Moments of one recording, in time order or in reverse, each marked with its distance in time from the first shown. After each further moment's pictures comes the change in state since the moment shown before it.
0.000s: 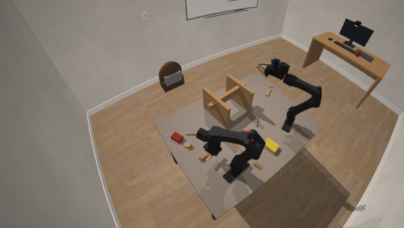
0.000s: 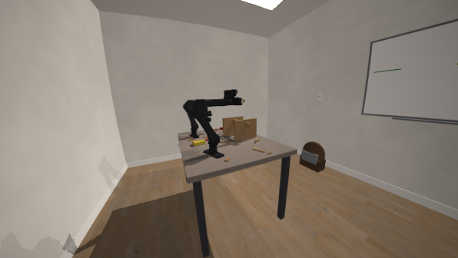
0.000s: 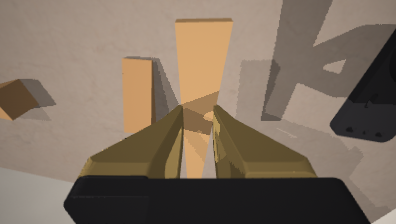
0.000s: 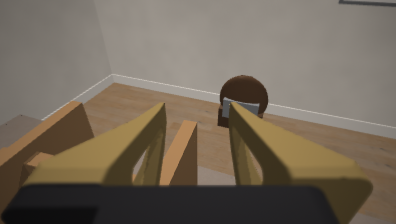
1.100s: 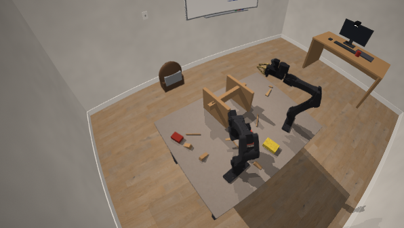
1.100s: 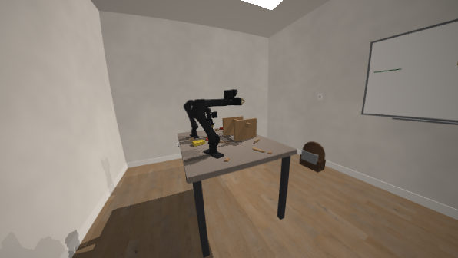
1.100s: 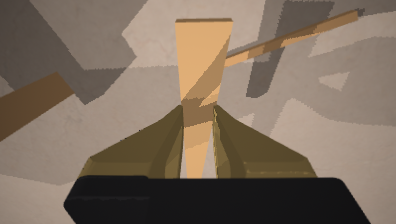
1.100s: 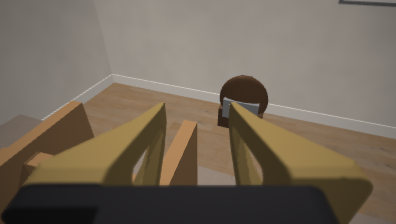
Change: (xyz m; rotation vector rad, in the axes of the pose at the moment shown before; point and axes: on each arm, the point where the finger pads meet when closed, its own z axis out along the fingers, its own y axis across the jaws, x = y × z) left arm -0.194 -0.043 0.002 -0.060 -0.148 0.728; right arm 0.000 0.000 0.000 0.000 0.000 0.000
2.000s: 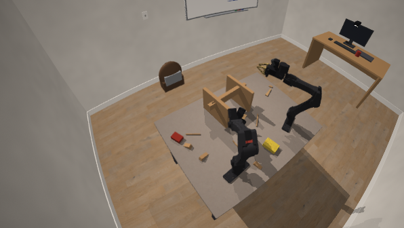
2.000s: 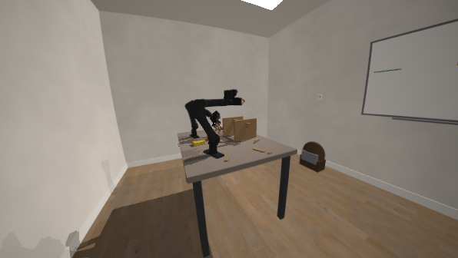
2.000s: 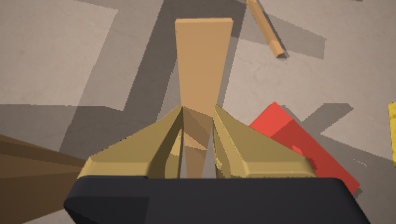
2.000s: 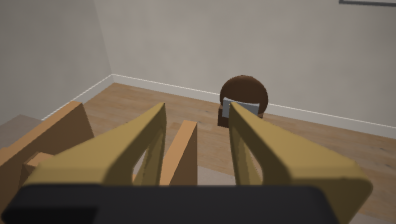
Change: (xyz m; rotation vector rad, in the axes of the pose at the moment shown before) left arm -0.087 0.113 -0.010 -0.236 -0.679 -0.755; right arm 0.000 0.000 0.000 0.000 0.000 0.000
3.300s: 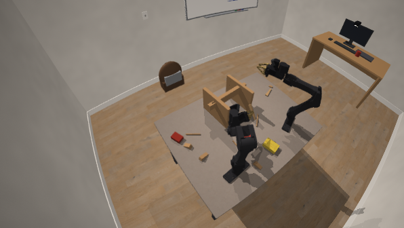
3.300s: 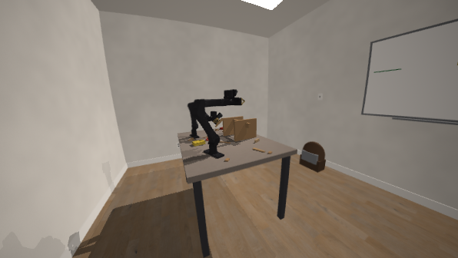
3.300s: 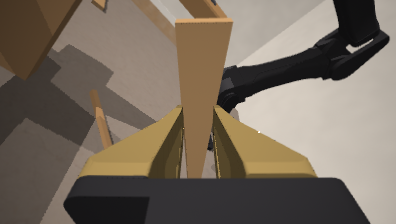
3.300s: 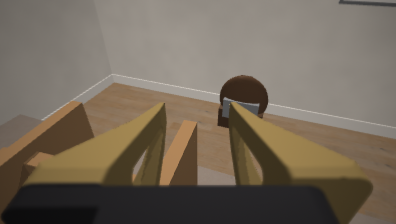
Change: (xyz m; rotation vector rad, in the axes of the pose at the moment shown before) left arm -0.096 -0.048 -0.025 0.550 -0.475 -0.655; right arm 0.000 0.000 0.000 0.000 0.000 0.000
